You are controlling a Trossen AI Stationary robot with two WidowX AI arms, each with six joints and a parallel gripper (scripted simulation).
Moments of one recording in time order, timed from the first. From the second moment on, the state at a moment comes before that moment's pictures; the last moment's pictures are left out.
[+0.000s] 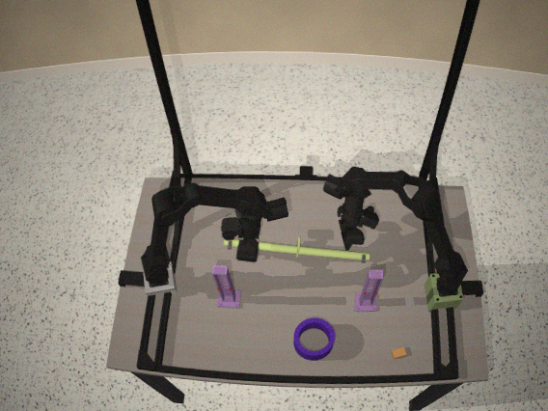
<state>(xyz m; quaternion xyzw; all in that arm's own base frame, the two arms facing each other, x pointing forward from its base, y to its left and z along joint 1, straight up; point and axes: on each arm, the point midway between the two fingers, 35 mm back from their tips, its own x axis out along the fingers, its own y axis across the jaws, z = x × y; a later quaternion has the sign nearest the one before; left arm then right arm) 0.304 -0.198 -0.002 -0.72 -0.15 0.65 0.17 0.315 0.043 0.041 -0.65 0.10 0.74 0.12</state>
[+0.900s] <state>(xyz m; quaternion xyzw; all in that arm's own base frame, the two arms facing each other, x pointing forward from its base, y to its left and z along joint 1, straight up) 0.304 -0.203 -0.021 -0.72 -0.18 0.63 0.22 0.315 0.042 0.041 -0.65 0.10 0.75 0.11</state>
